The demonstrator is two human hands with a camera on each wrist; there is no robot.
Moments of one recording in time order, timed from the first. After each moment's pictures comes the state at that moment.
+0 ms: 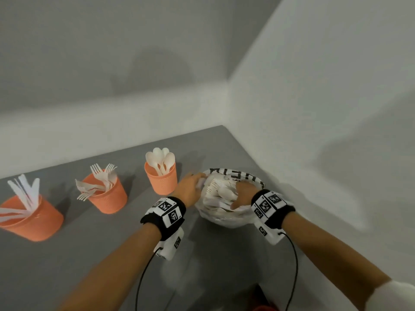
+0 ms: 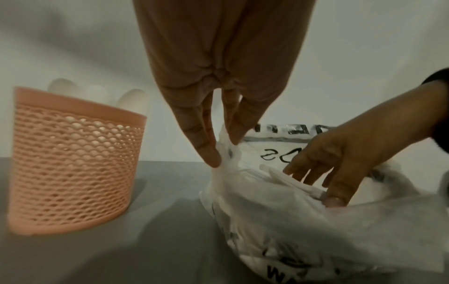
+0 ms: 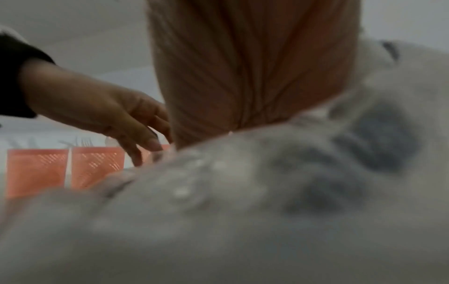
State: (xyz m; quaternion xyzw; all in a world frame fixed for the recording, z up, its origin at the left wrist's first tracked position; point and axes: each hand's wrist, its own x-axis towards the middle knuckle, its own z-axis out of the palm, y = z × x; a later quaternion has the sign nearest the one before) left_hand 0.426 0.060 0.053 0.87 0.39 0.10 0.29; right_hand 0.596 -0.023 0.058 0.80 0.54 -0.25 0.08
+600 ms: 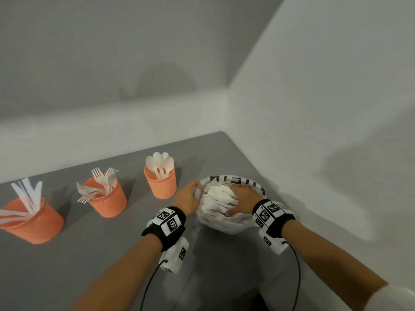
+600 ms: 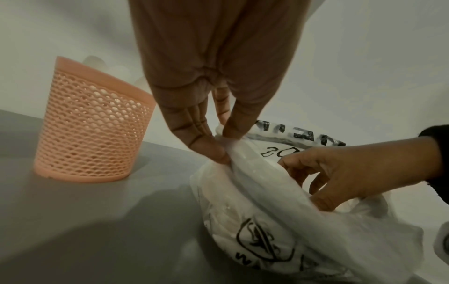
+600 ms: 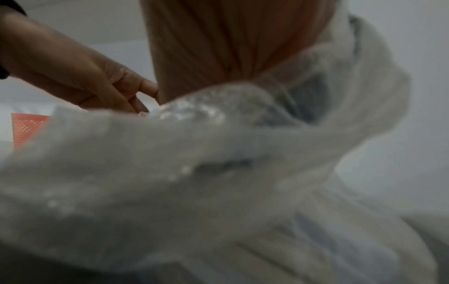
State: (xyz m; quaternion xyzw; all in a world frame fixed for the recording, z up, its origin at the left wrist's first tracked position) left_hand 0.422 0.039 0.050 0.81 0.44 0.14 0.36; right_hand 0.607 -0.032 0.032 0.78 0.59 -0.20 -0.02
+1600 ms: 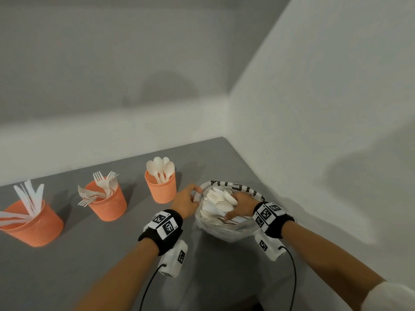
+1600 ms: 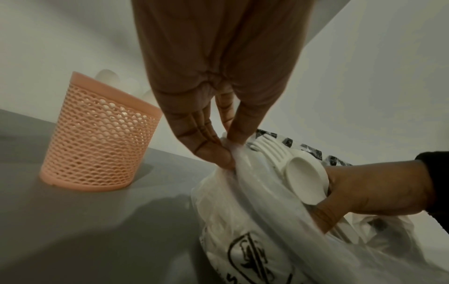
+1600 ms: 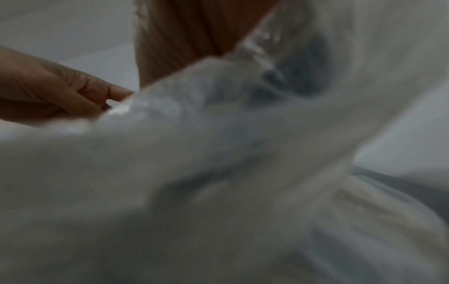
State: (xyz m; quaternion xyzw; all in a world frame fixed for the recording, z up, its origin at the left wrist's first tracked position) left_hand 0.420 0.044 0.054 0.79 0.45 0.14 0.39; right_hand 0.611 -0.025 0.029 0.78 0.52 -0.34 -0.09
